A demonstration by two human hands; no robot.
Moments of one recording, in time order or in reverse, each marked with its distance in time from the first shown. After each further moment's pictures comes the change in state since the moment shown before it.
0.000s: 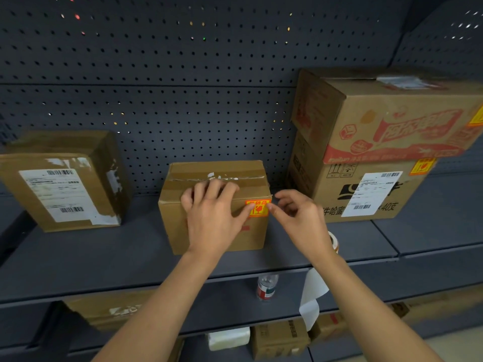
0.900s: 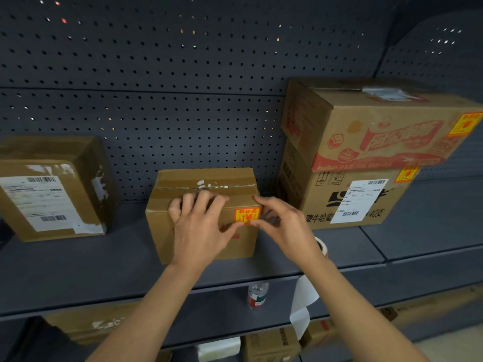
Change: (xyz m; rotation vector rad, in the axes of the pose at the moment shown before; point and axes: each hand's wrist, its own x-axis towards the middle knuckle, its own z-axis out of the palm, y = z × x) left_hand -0.006 -0.010 0.005 0.054 0.013 0.095; right_hand 0.008 0.017 0.004 -0.079 -0.216 -0.149
